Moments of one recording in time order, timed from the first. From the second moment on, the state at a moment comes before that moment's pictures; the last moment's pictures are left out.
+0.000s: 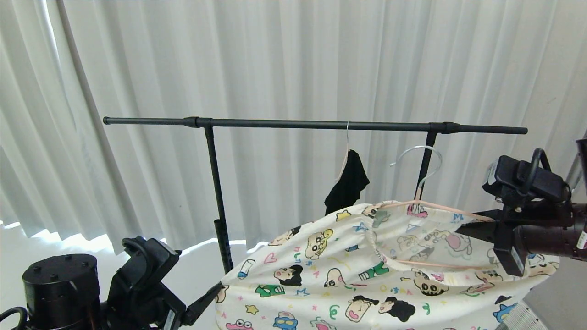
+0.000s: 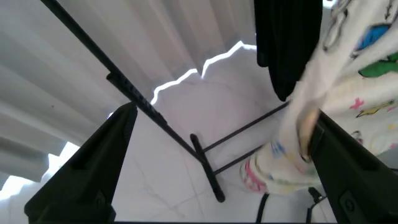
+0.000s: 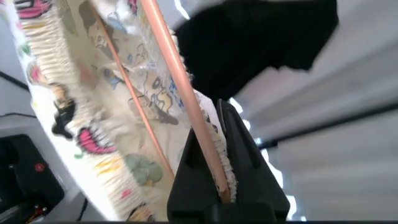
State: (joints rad) left arm -0.24 1.63 0.00 -1.20 -0.18 0.41; right arm 0.41 1.33 -0.82 0.06 0.27 -0.53
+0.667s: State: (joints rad) left arm -0.33 1.56 -0.01 -1.20 0.05 0.26; right arm 0.37 1.24 -0.82 0.20 0.03 -0.27
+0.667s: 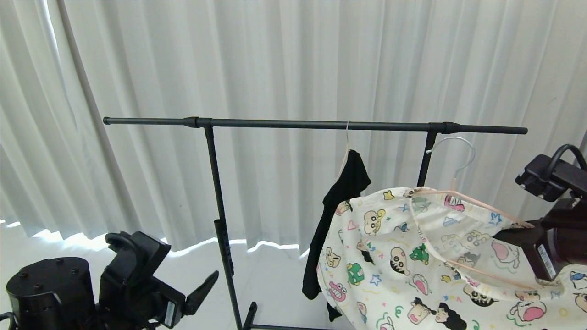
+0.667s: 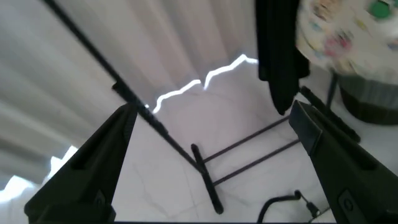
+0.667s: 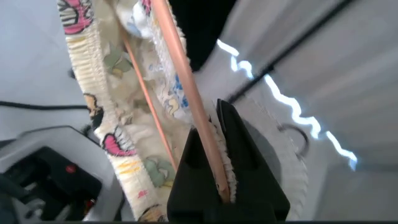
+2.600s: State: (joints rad) left arm -0.24 0.98 -0.35 -0.11 0.14 0.04; right arm 0.30 1.37 -0.98 0.23 -0.26 0.08
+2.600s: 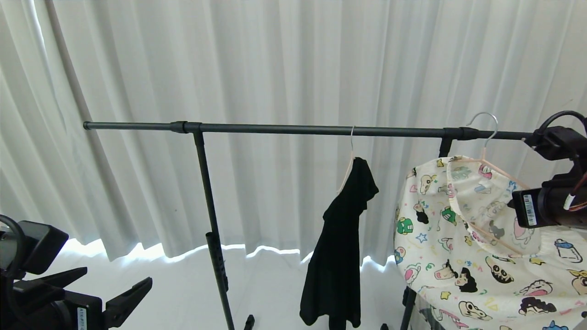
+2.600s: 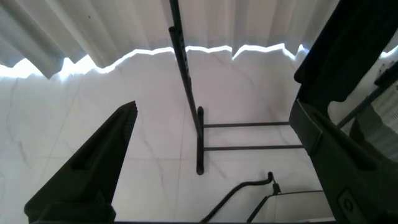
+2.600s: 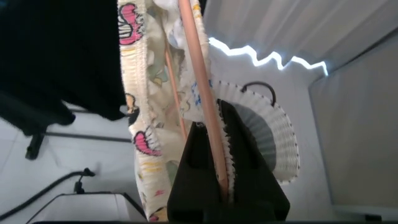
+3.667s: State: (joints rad) left arm -0.26 0.96 -0.35 -0.11 0.14 0.08; right arm 0.30 1.37 -0.96 0.24 -0.26 0.08
